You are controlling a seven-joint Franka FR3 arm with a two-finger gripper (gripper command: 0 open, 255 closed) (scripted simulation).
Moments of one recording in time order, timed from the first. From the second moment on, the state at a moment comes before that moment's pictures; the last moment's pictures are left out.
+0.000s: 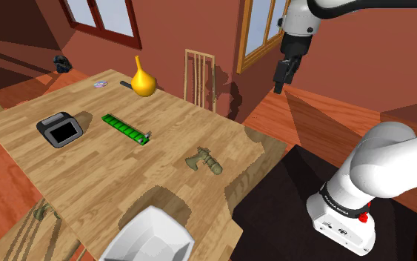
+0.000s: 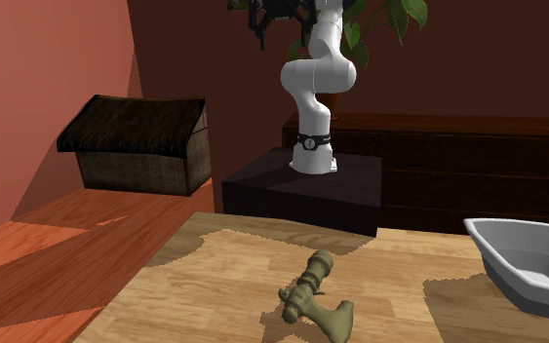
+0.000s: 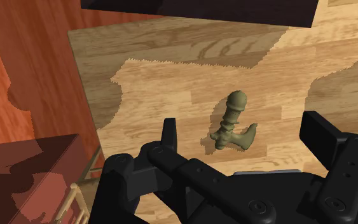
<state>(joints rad) 0.02 -0.74 -0.06 -2.42 0.00 1.64 -0.16</state>
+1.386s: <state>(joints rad) 0.07 -0.23 0.11 -2.57 0.02 2.31 0.08</state>
